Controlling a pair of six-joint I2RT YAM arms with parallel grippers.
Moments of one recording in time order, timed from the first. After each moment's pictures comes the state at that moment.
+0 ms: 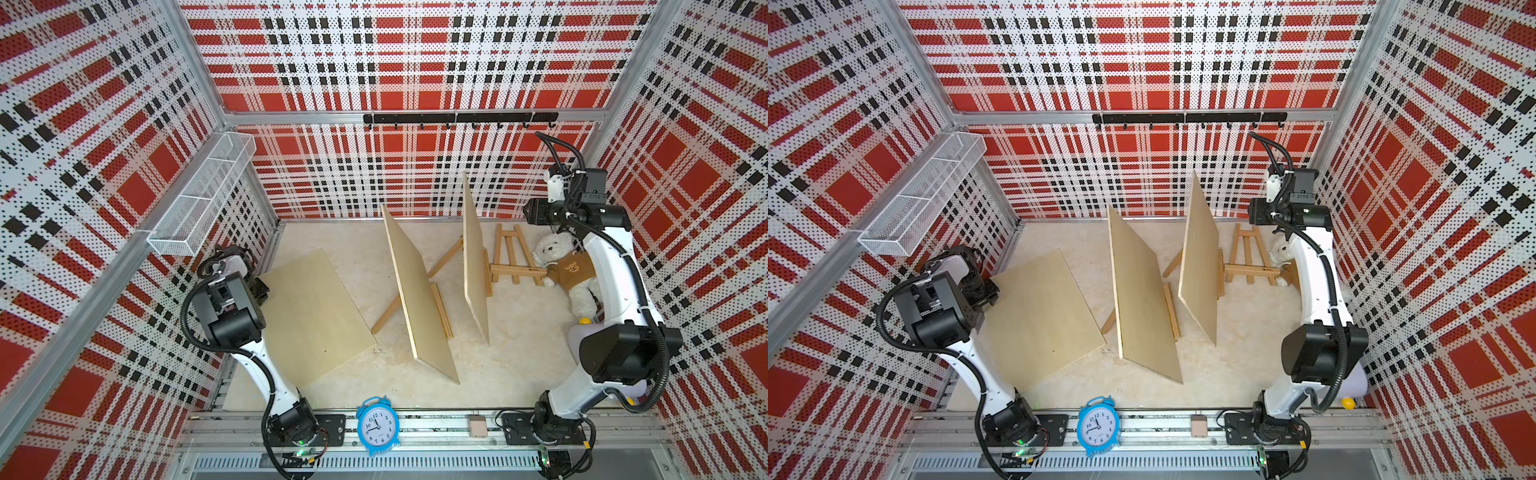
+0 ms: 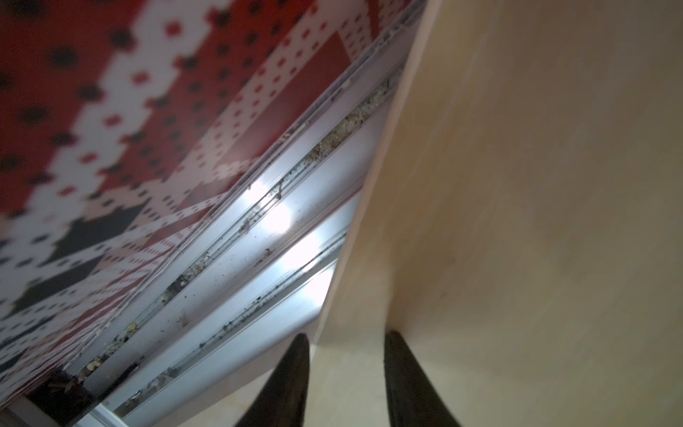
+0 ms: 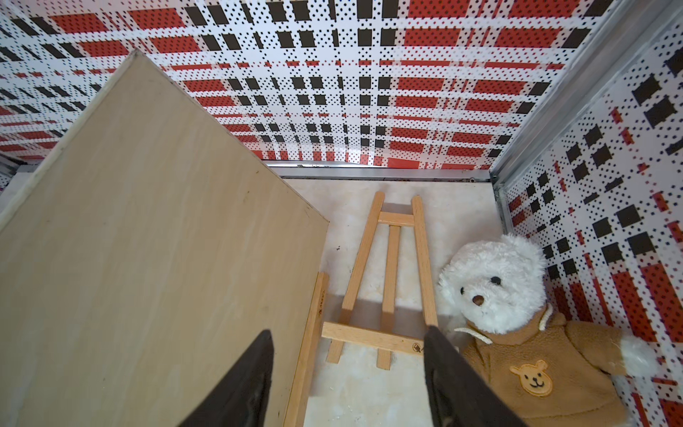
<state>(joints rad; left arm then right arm) 0.52 2.11 1.58 -0.90 -0.15 -0.33 -0.07 1.67 1.88 -0.84 -0.15 -0.04</state>
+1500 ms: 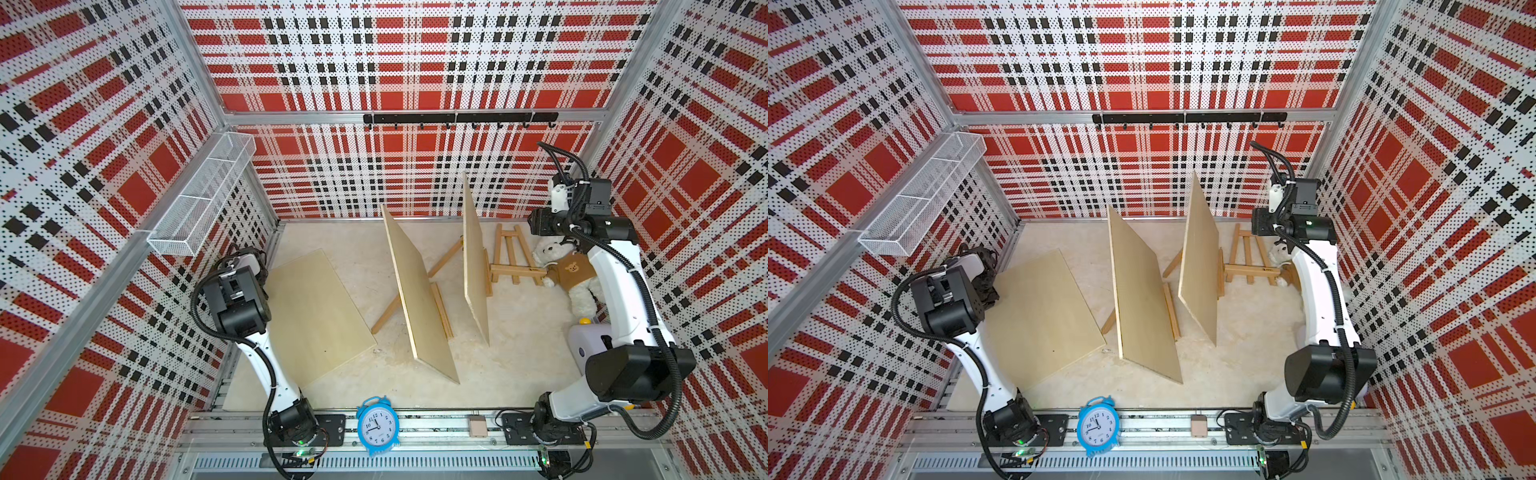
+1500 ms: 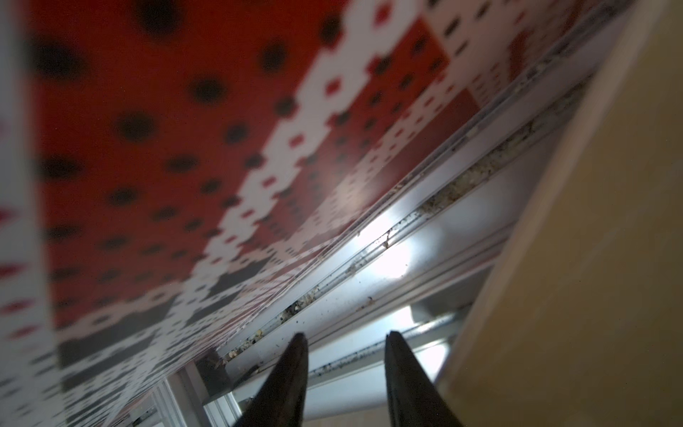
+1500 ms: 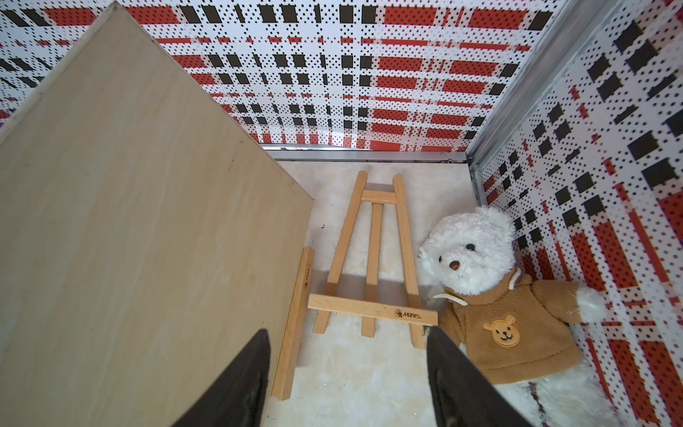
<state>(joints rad) 0.46 2.22 1.62 -0.93 -0.60 -0.30 -0.06 1.53 1.74 -0.84 -0.07 -0.07</state>
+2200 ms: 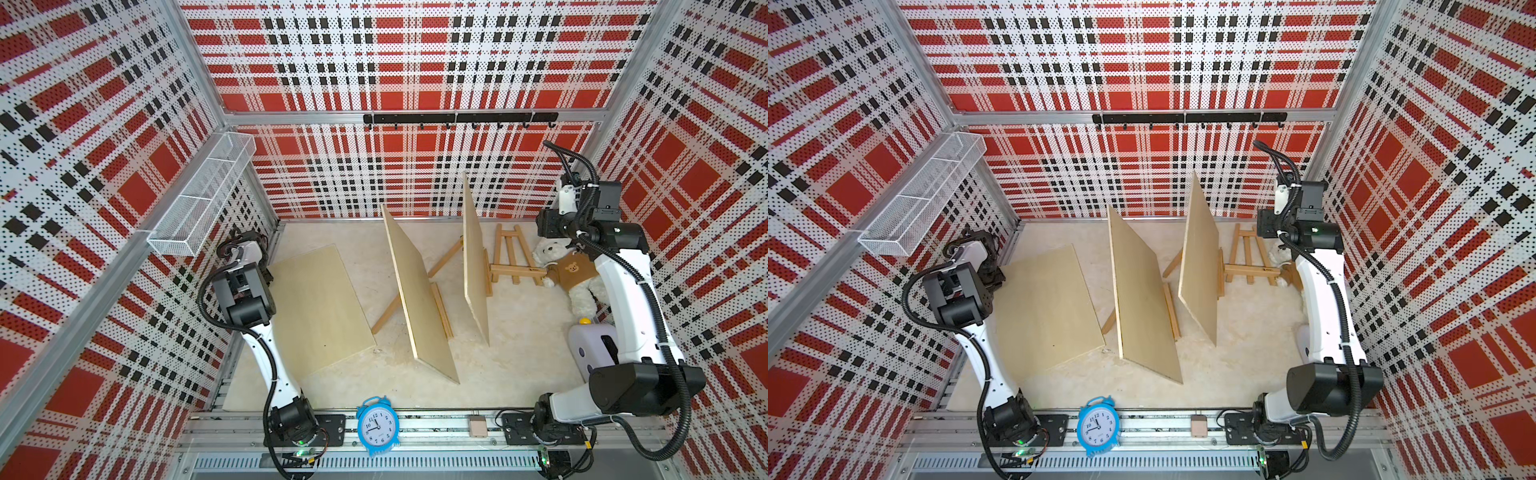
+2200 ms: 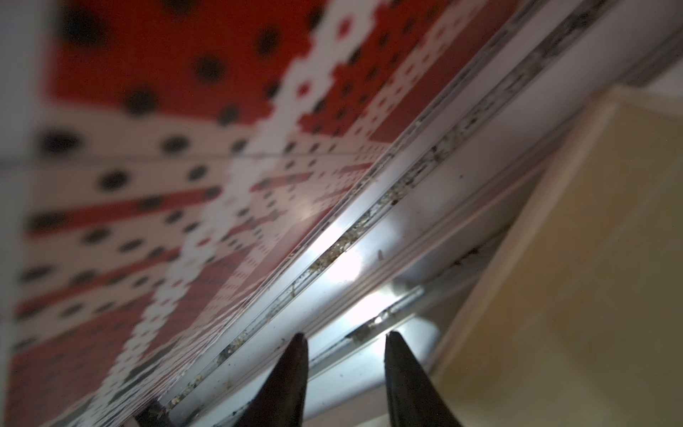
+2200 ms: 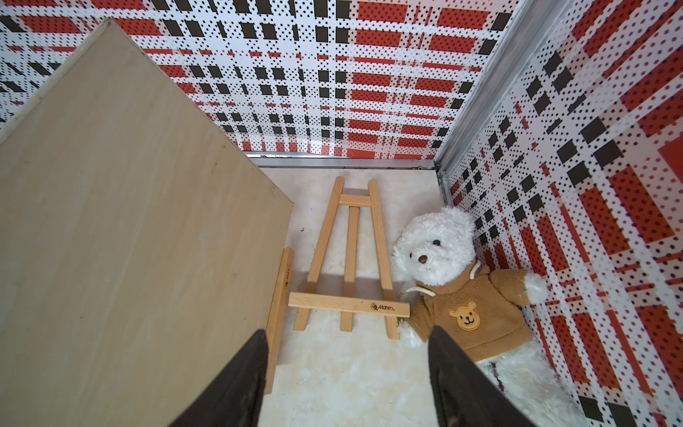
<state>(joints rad) 0.41 2.38 1.96 -1.01 -0.43 -0.30 -0.06 1.47 1.72 -0.85 0.00 -0.09</state>
